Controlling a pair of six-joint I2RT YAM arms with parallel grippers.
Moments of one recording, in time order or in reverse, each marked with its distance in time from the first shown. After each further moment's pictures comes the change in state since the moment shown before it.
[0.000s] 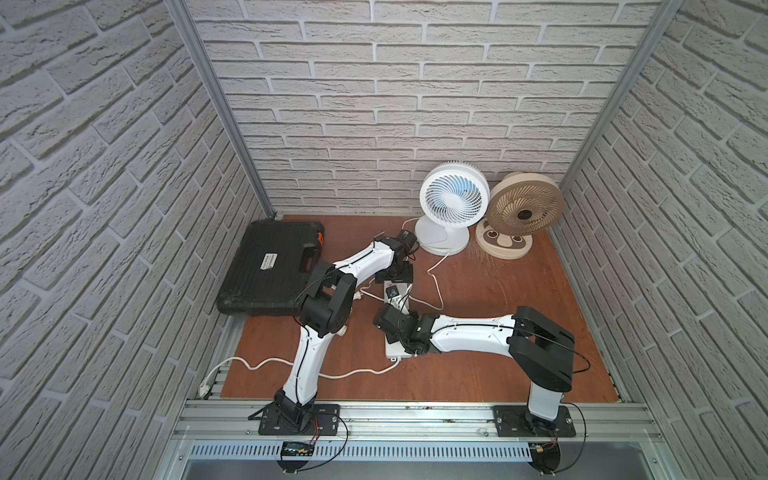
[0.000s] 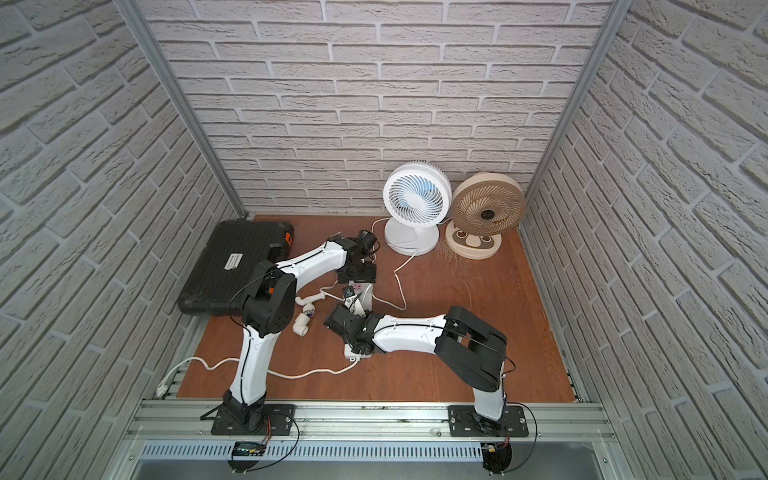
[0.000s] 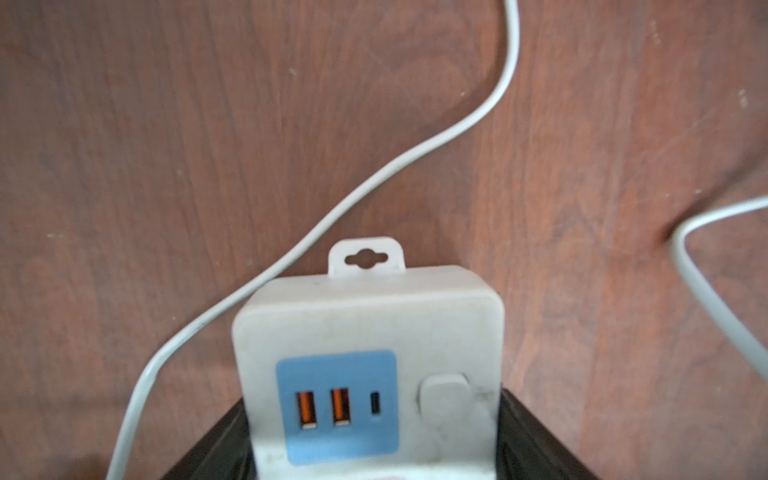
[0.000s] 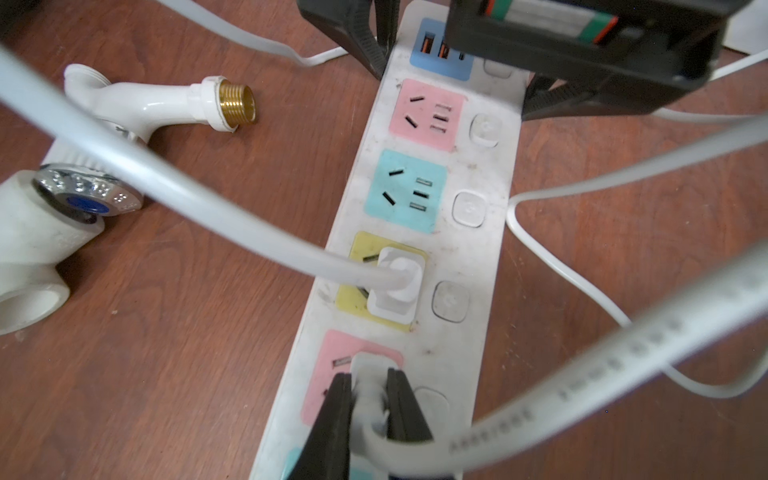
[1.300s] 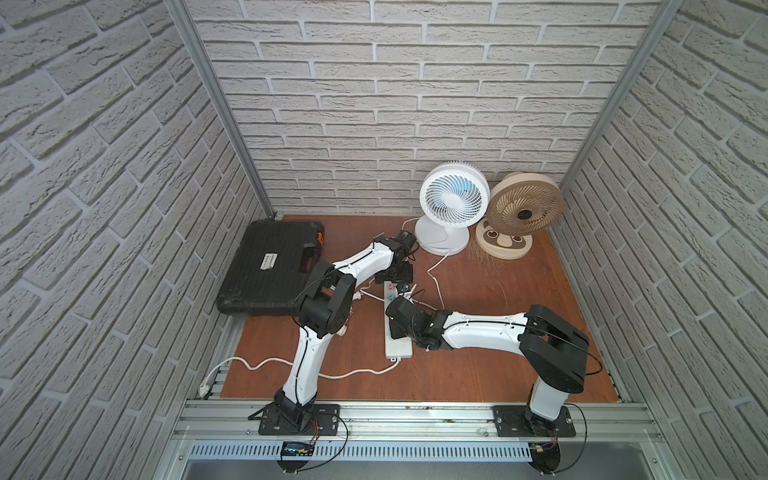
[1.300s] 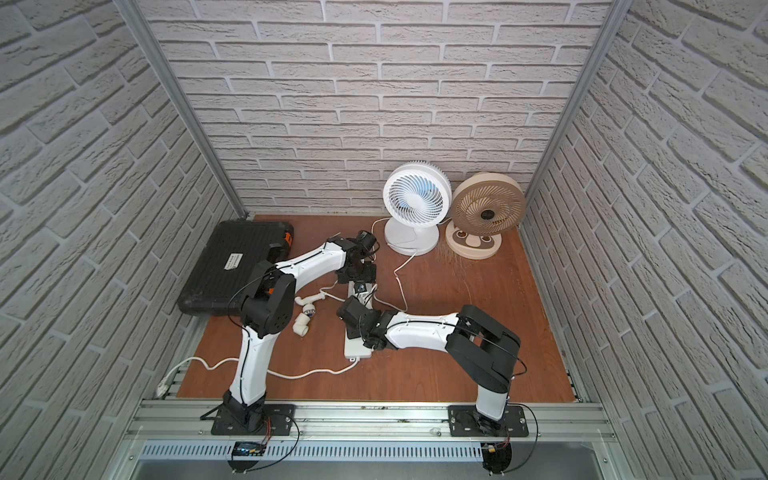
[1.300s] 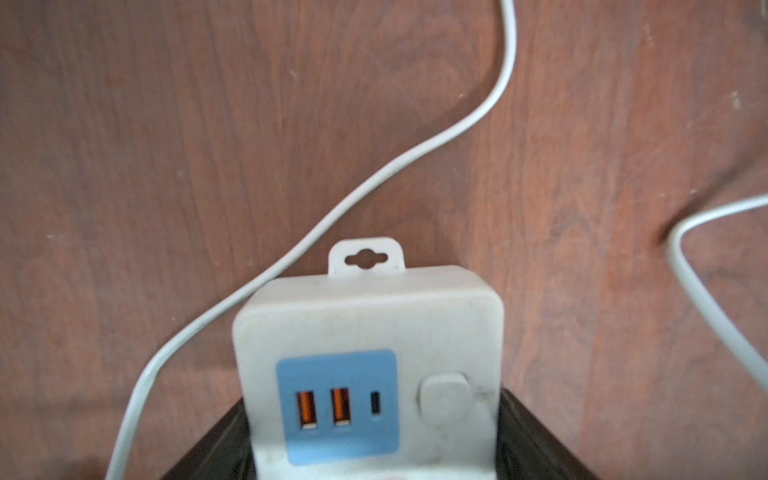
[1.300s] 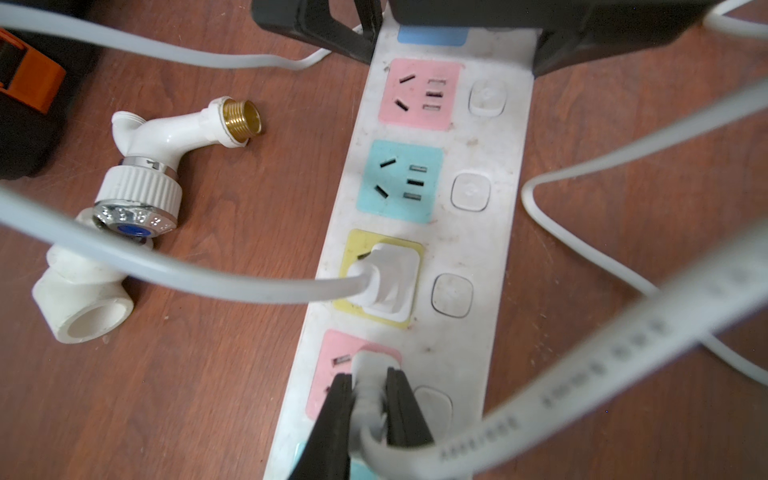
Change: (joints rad) left arm 0.000 -0.011 -0.024 0.024 0.008 0.002; right arm -0.065 -0.063 -0.092 0.107 -0.162 0.090
